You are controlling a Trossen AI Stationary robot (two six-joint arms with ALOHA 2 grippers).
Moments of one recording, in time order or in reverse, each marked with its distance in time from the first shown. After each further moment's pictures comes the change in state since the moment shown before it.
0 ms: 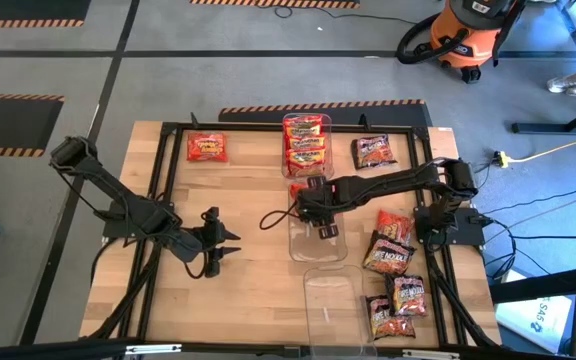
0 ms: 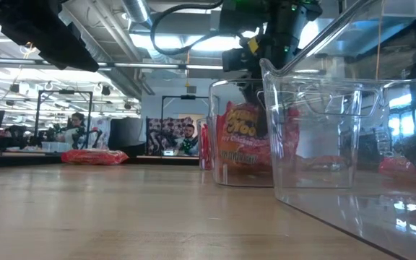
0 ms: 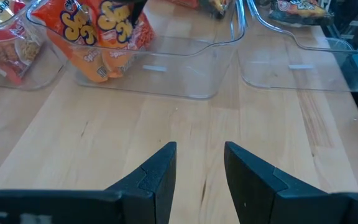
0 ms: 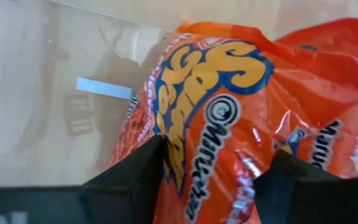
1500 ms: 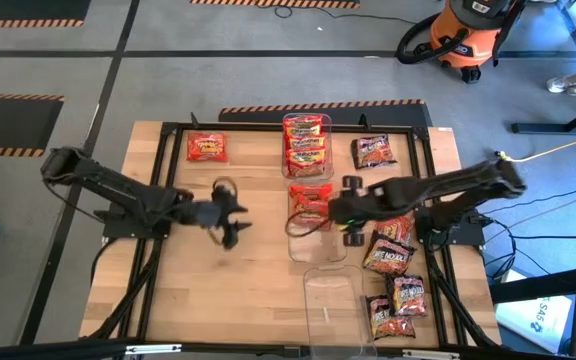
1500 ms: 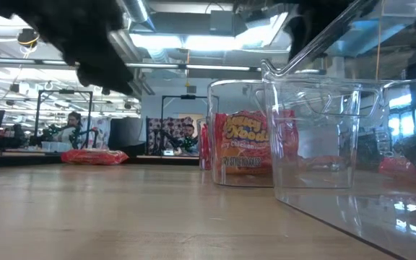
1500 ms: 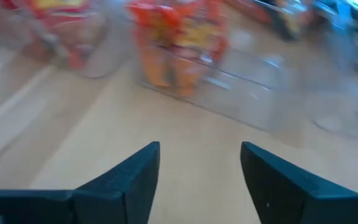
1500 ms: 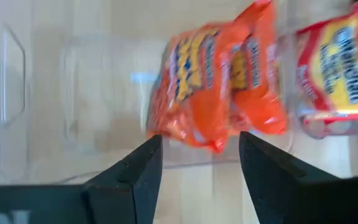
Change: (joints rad) left arm 0.367 -0.003 0.002 0.017 0.184 0.000; right arm 0.164 -0.374 -0.082 -0.164 0.062 0.343
